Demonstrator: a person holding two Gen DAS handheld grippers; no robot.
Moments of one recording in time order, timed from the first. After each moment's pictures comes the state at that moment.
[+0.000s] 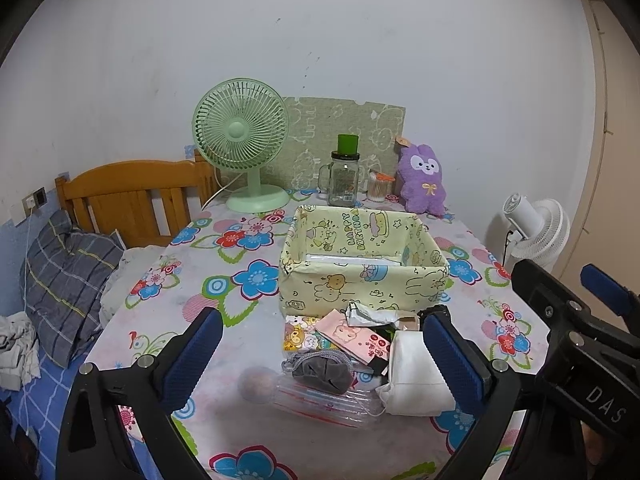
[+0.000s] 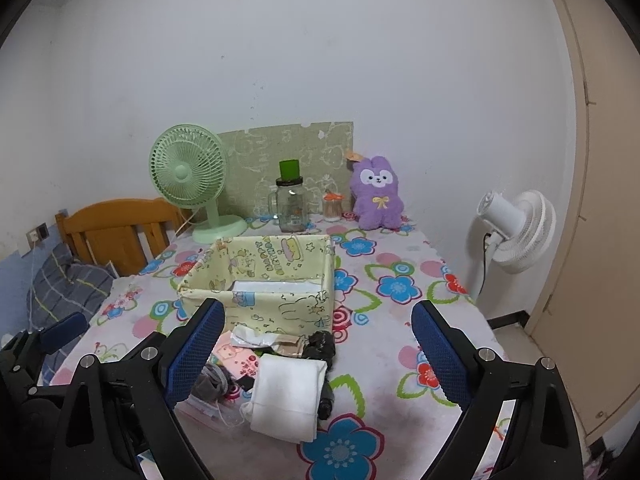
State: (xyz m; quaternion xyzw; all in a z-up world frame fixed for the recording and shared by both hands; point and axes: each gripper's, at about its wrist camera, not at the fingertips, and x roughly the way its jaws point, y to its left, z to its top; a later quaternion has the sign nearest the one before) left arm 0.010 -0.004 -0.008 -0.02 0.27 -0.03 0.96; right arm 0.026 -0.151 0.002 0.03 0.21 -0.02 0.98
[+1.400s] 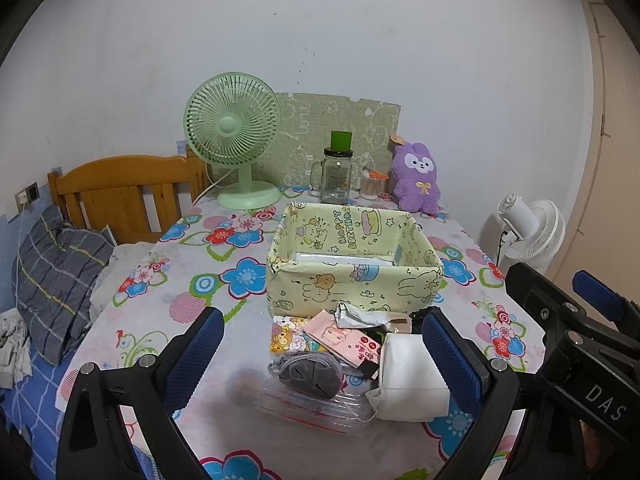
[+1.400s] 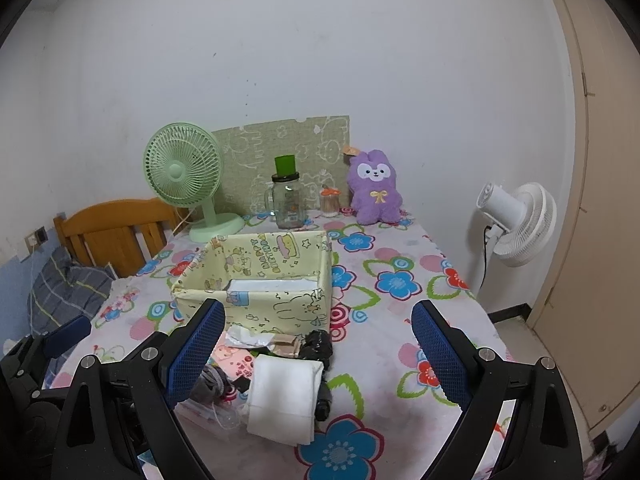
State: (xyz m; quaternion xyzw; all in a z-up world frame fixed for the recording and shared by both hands) left arm 0.020 -0.007 -0.015 -0.03 0.27 -0.04 0.96; right arm 0.034 -0.160 -0.005 0.05 0.23 -0.01 0.97
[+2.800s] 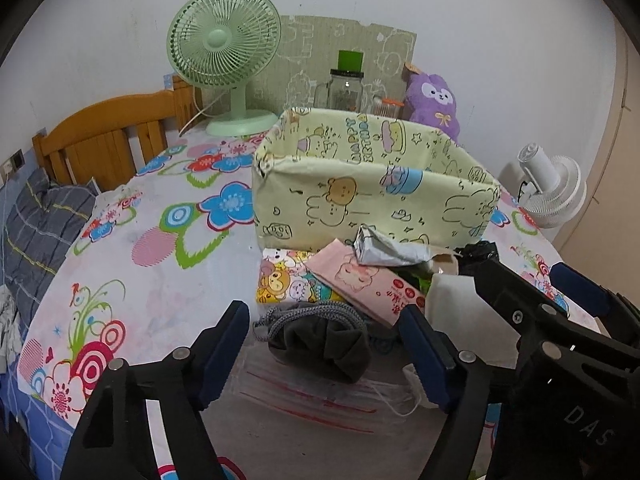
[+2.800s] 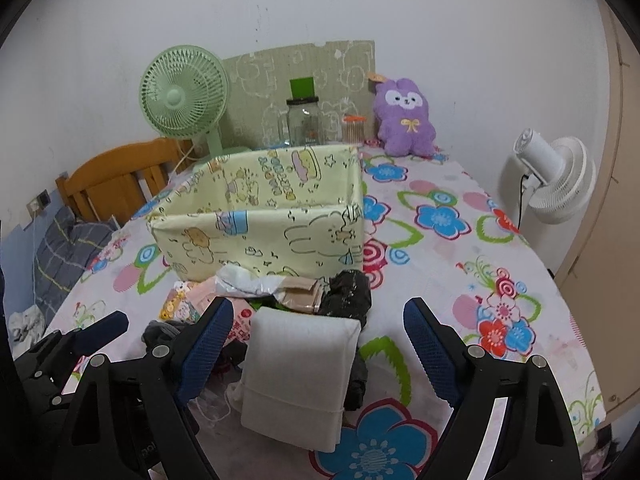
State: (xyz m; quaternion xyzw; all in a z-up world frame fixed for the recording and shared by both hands) left arm 0.070 -0.005 -0.091 -0.03 0.37 -0.04 0.93; right arm 0.093 -0.140 -0.084 0.05 0.32 0.02 0.94
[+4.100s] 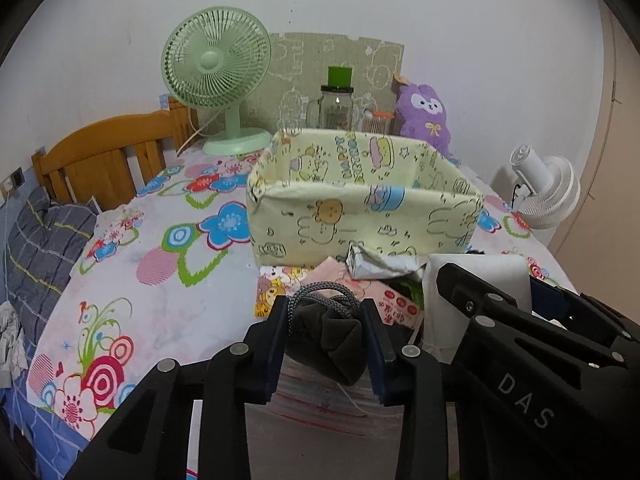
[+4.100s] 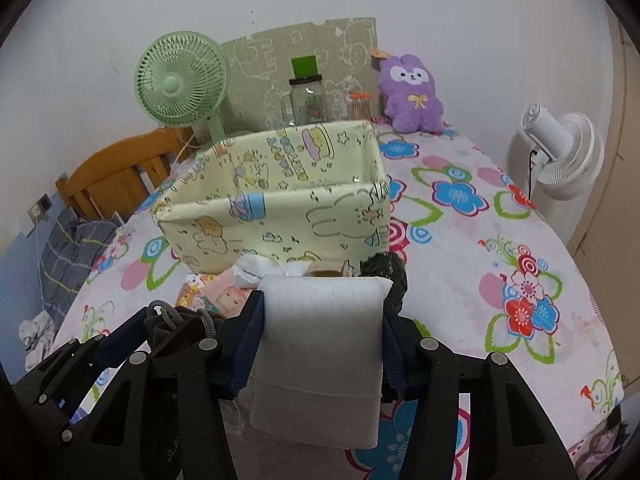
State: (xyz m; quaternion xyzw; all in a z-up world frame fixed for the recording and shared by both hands) left arm 0.062 -0.012 -0.073 -0.01 0.34 -0.04 0.94; right arm 0.102 -0.126 -0.081 0.07 0.35 0.03 0.93
